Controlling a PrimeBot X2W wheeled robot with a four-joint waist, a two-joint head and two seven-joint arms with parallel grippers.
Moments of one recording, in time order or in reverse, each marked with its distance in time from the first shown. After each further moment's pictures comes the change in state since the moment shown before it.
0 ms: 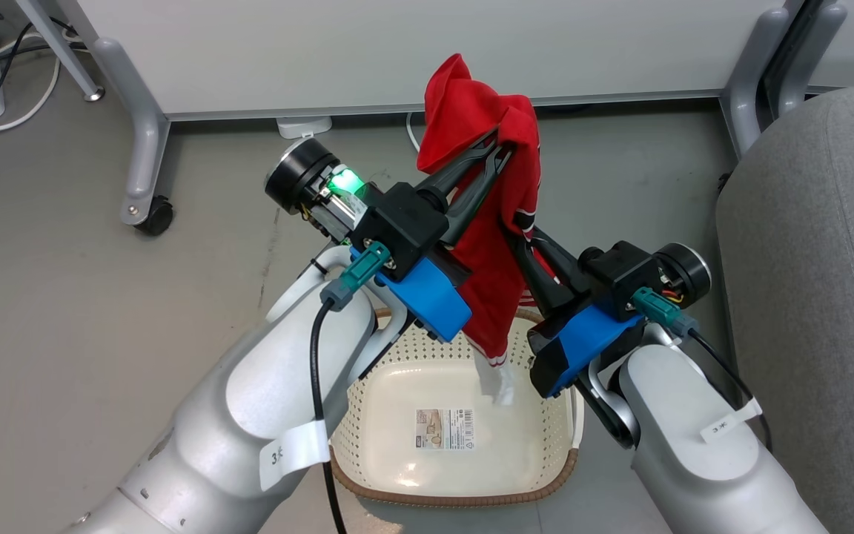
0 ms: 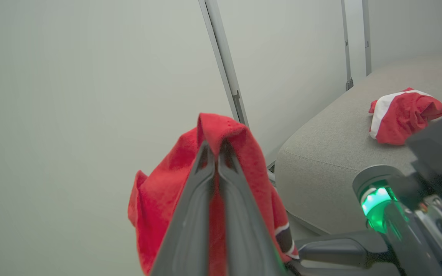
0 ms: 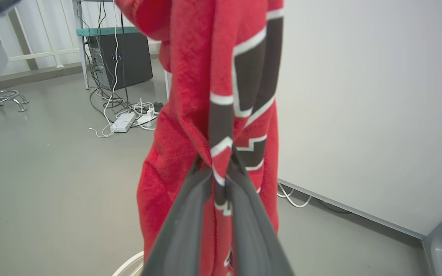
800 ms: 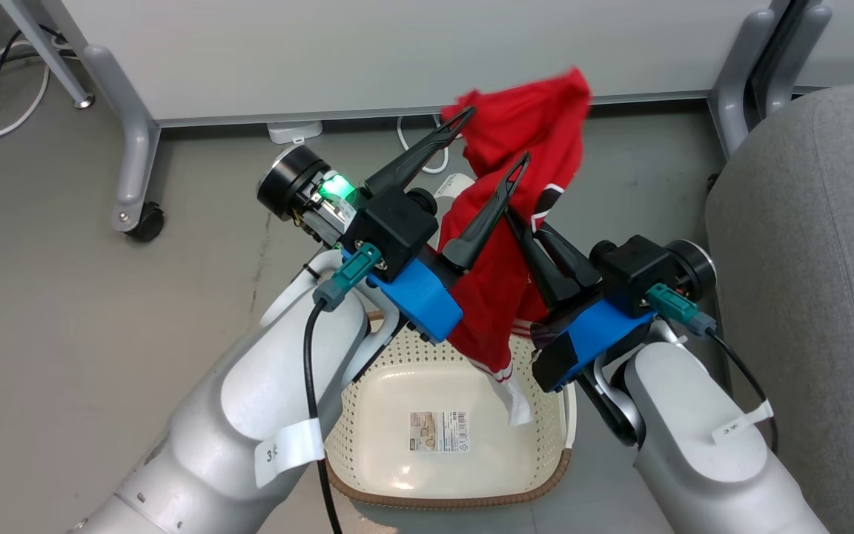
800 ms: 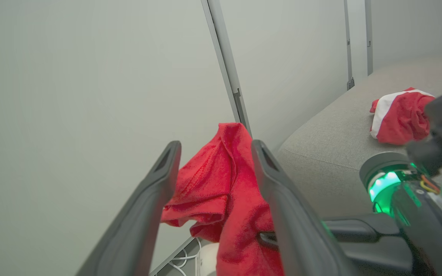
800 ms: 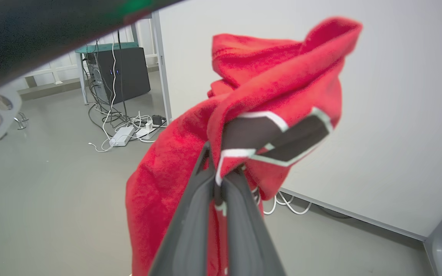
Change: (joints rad) left arm 0.011 0.002 0.014 0.012 0.000 0.000 -0.001; right arm 0.008 0.001 -0.006 -0.044 0.042 0.000 0.000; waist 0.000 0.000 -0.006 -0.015
